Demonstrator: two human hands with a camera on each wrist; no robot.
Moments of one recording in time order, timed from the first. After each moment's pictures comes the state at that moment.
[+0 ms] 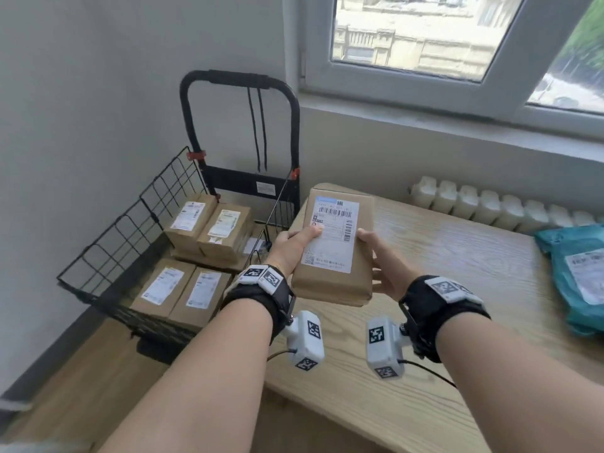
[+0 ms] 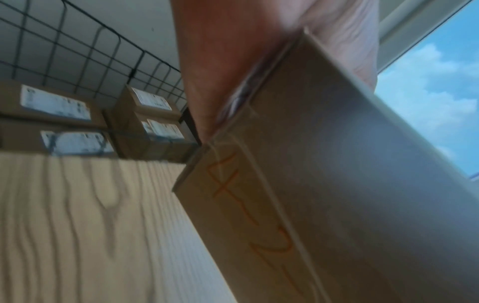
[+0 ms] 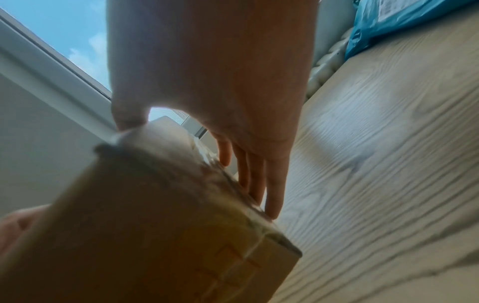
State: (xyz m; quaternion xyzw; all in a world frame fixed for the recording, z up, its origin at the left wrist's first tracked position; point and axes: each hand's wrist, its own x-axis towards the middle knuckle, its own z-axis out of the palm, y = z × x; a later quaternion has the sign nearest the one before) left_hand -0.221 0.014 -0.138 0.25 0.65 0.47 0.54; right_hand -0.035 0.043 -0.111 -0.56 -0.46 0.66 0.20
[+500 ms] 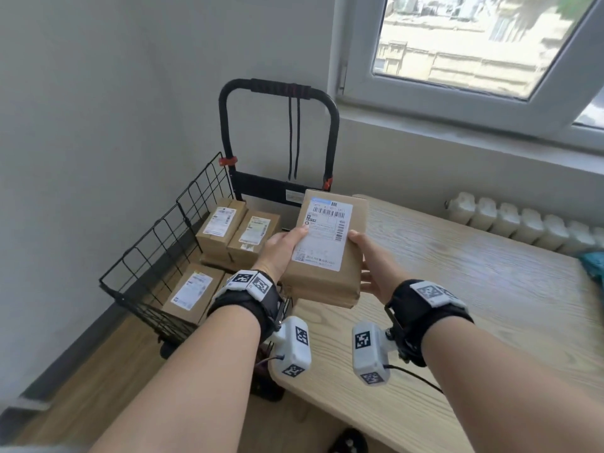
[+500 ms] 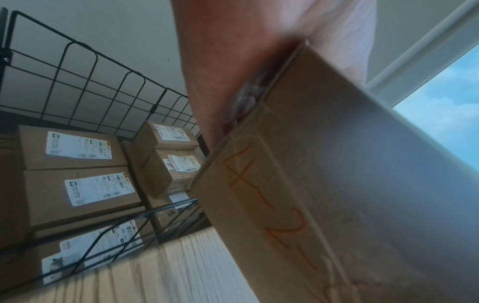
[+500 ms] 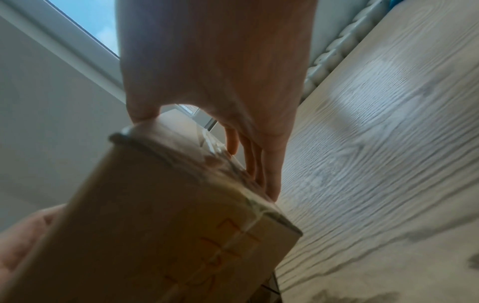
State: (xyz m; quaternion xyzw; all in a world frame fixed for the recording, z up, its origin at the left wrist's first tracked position) left_hand -0.335 -0.021 -0.129 0.27 0.68 0.48 0.49; right_hand -0.155 0.026 -0.112 -0.54 -0.46 0.66 0.23
